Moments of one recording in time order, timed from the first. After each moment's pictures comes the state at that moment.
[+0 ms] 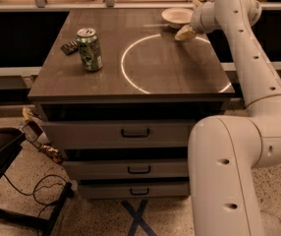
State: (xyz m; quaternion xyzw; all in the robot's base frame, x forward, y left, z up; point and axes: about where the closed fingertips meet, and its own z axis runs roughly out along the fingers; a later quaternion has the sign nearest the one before) arm 0.935 -0.206 0.869 -0.51 0.69 -0.13 0.50
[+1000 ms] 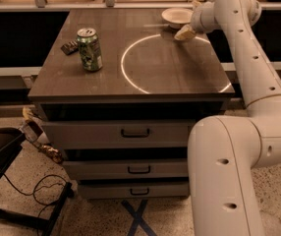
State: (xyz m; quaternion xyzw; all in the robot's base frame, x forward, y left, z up) arm 0.935 -0.206 0.870 -0.51 0.69 -0.13 0.50
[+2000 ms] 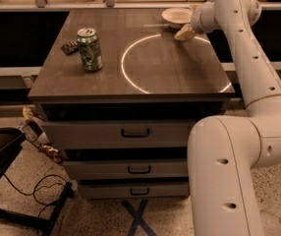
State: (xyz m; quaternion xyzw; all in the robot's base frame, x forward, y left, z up) arm 0.935 -0.206 0.870 -0.51 0.69 -0.13 0.50
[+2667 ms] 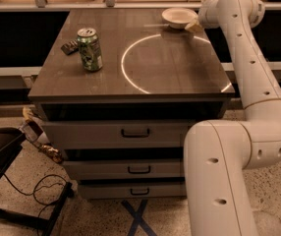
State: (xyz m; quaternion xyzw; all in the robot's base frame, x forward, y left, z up) arm 0.959 -0.250 0.897 -0.48 0.67 -0.22 0.52
